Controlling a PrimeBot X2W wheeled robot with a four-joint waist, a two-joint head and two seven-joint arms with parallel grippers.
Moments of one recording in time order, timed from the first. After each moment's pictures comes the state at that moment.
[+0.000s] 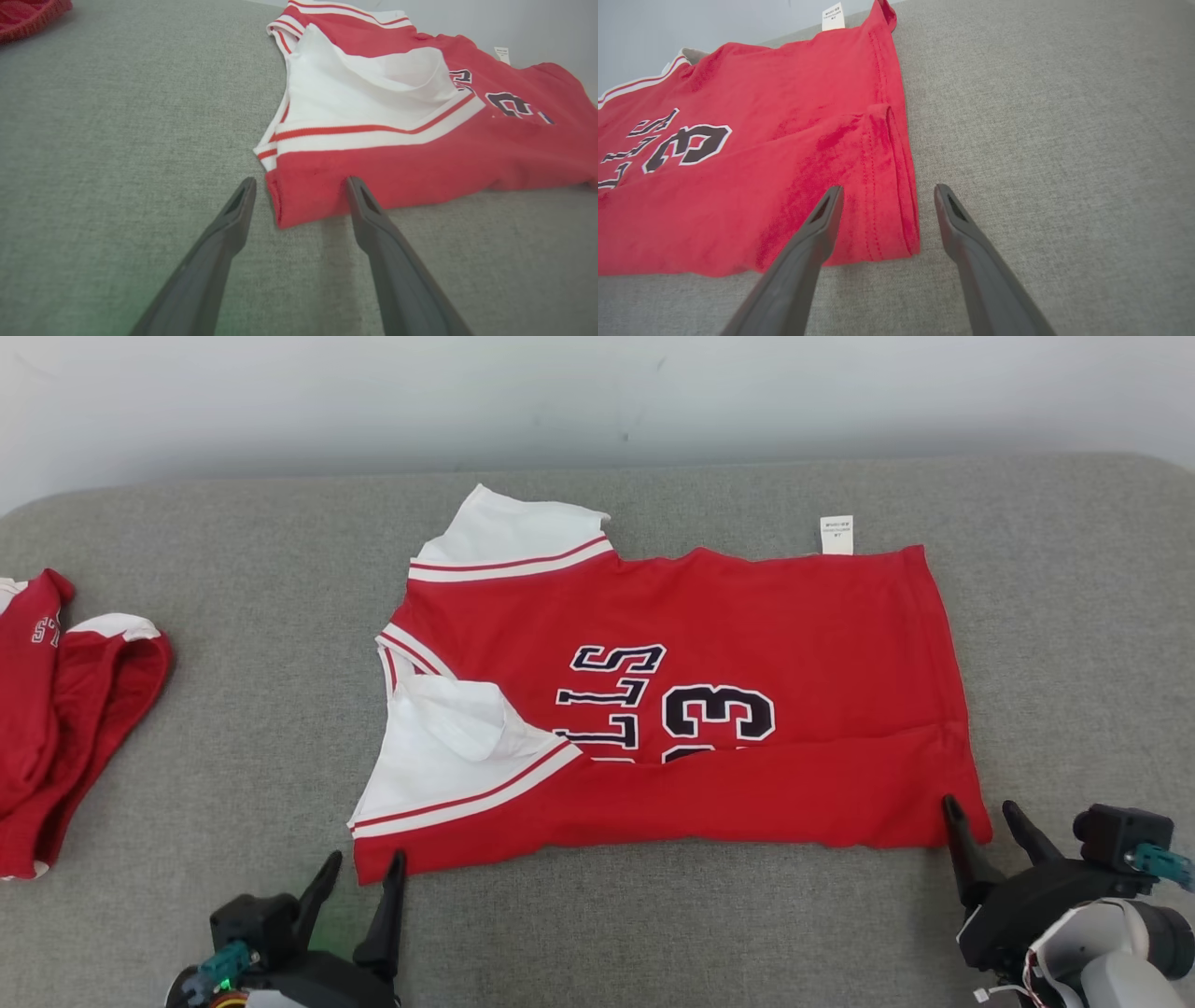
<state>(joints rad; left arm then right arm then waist) -0.26 0.23 -0.34 0.57 -0.54 -0.12 -0.26 -0.23 -0.24 0.04 0.48 0.46 0.13 0.03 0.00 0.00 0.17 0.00</state>
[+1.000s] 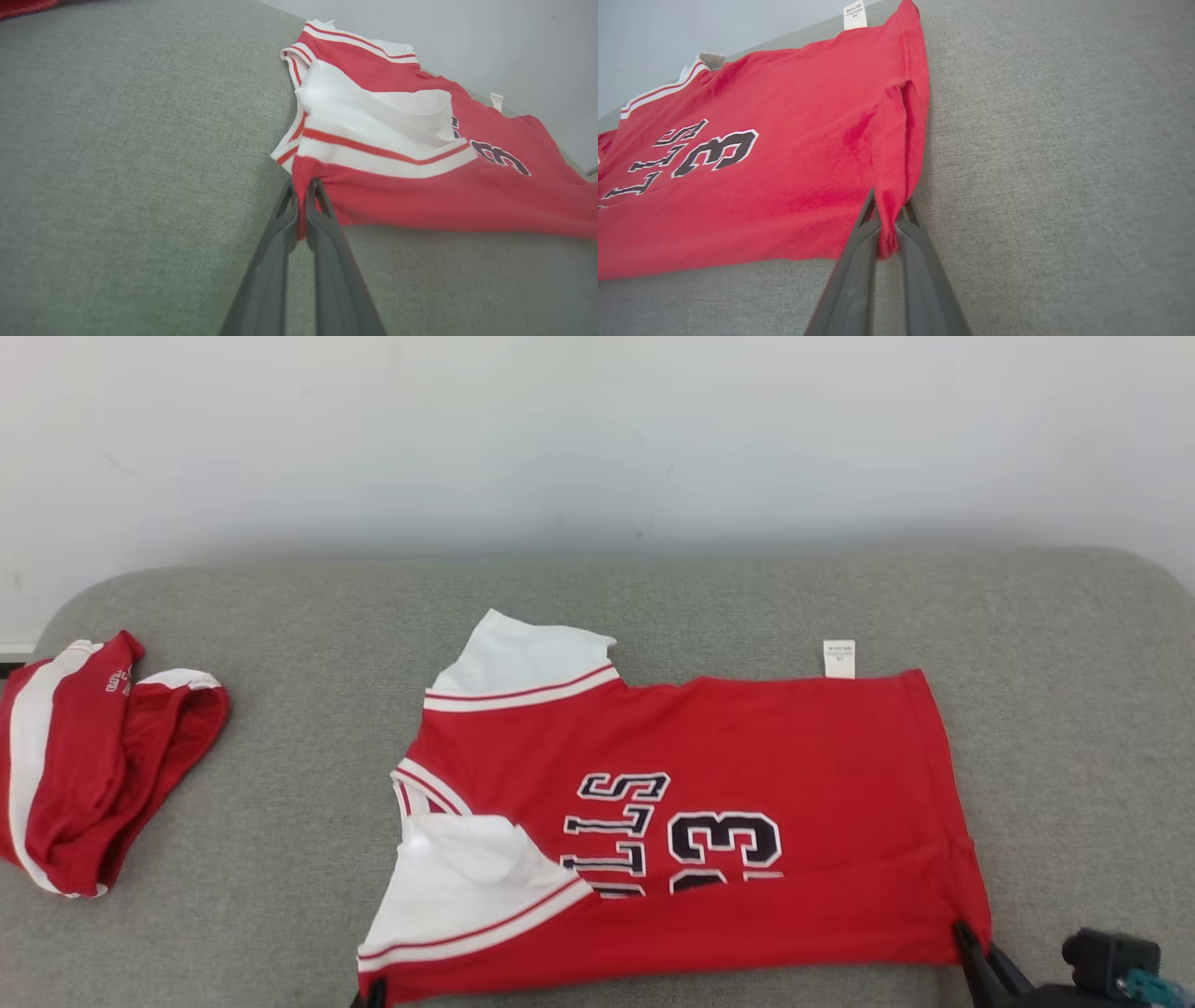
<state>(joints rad) -0.03 0.20 -0.28 0.45 -0.62 -0.10 -0.26 -0.07 -0.25 0.11 0.47 0.53 0.13 -0.03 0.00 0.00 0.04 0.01</state>
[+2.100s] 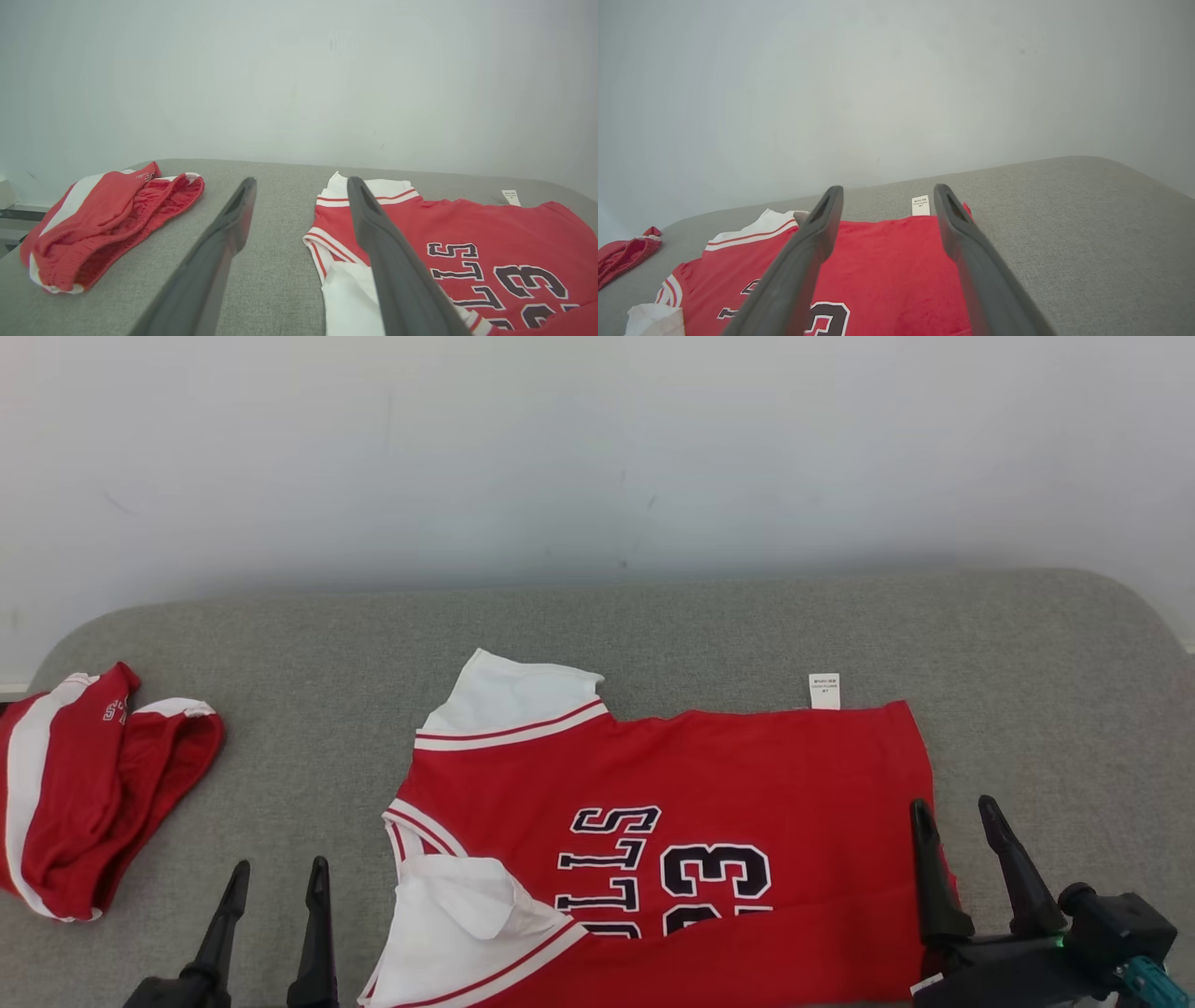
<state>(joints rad) 0.02 0.18 -0.07 0.11 -0.31 -0.05 -0.26 -0.03 -0.13 0.05 0.16 0.34 0.13 -0.24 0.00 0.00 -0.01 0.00</state>
